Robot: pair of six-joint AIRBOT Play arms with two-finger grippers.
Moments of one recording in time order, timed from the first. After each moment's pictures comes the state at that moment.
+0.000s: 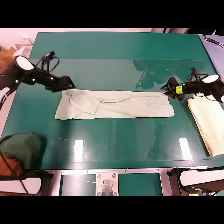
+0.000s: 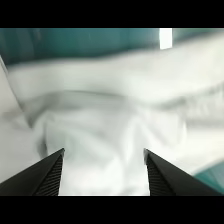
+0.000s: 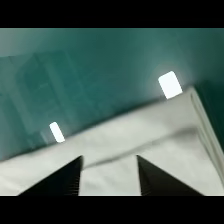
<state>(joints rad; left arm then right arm) 0.01 -1.52 1.34 1.02 -1.06 -1.34 -0.30 -1.58 1.20 -0.85 0.95 1.55</state>
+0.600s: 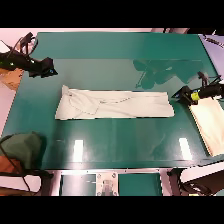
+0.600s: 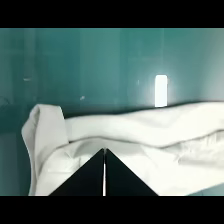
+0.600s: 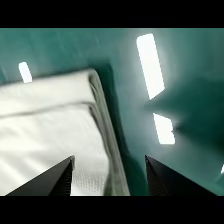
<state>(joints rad) 0.13 -1.56 1.58 1.01 -1.24 -1.41 -0.51 -1.72 1.32 -0.95 1.29 1.21</state>
